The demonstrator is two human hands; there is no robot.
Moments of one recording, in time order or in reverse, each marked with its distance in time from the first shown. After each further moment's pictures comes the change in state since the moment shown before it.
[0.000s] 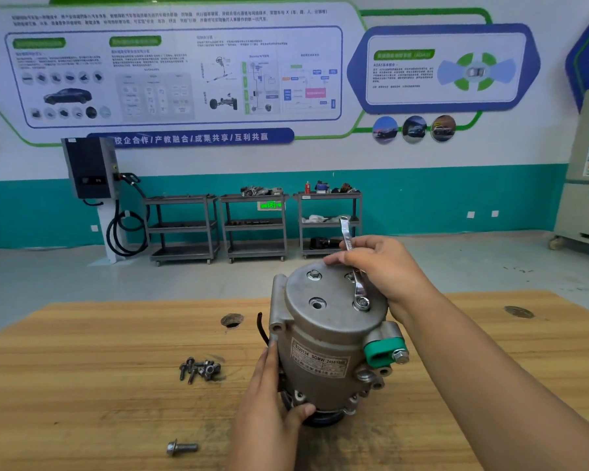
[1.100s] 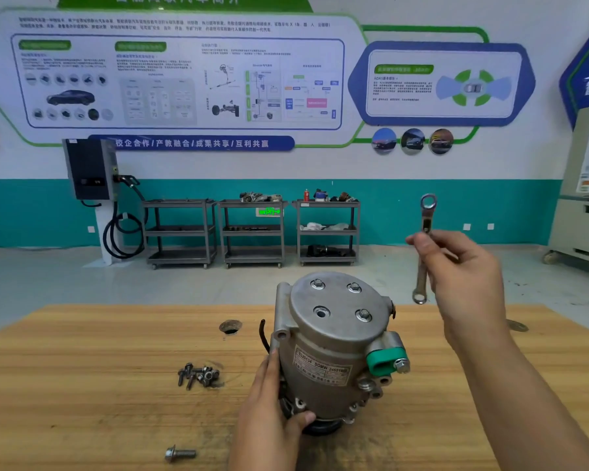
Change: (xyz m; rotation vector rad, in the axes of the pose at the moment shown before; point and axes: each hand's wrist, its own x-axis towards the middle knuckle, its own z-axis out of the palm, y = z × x) left_hand 0.003 -0.004 0.004 -0.016 0.002 0.009; right_hand -0.040 -0.013 -0.042 0.031 0.428 -0.418
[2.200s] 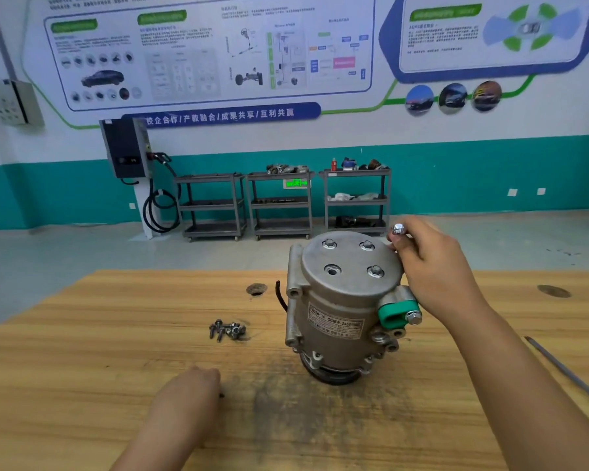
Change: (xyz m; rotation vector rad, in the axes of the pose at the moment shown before) left_hand -0.012 -0.042 -0.088 1.036 -0.320 -0.184; right_hand -0.016 0.031 0.014 -0.555 -0.383 -0.240
